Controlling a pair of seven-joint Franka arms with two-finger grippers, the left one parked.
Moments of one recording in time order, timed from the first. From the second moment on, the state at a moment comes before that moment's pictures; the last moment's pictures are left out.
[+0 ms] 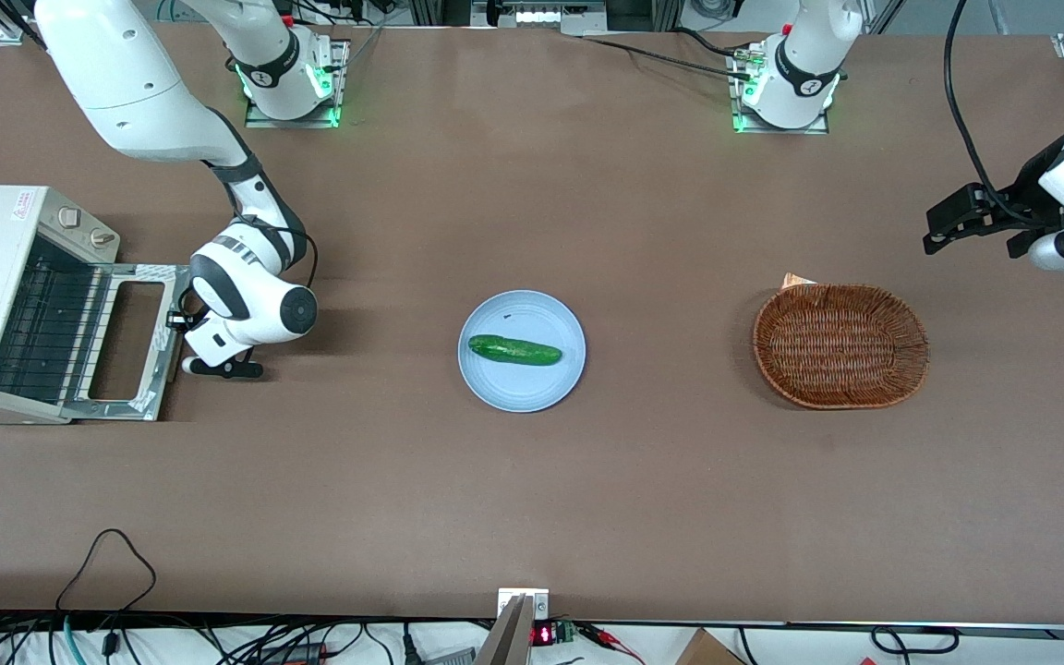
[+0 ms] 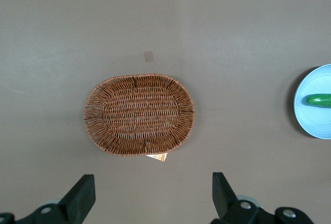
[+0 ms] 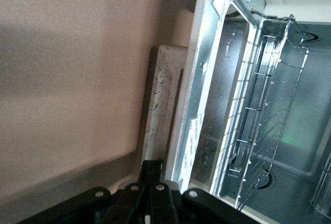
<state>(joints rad) 0.13 0.66 0.05 -1.95 -1.06 1.91 0.85</state>
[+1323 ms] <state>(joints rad) 0.06 0.50 0.06 -1.52 -0.17 1.44 0.29</state>
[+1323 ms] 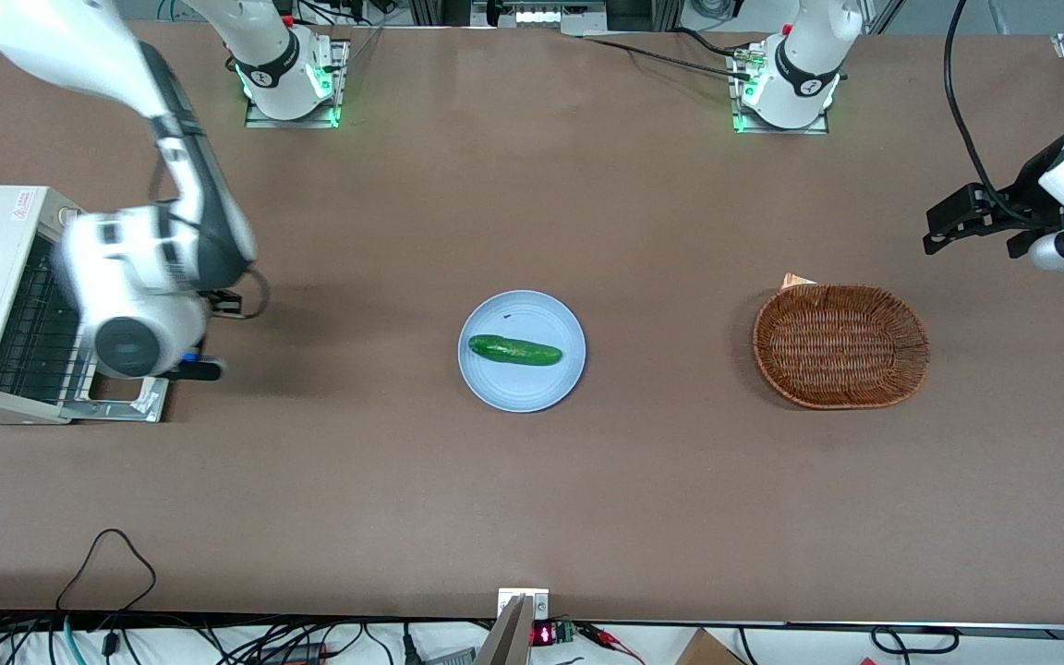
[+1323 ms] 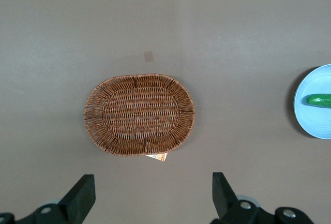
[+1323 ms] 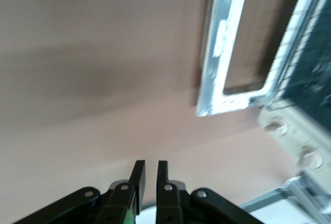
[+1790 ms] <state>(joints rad) -0.05 0.47 0.05 -1.35 0.06 1.34 0.22</state>
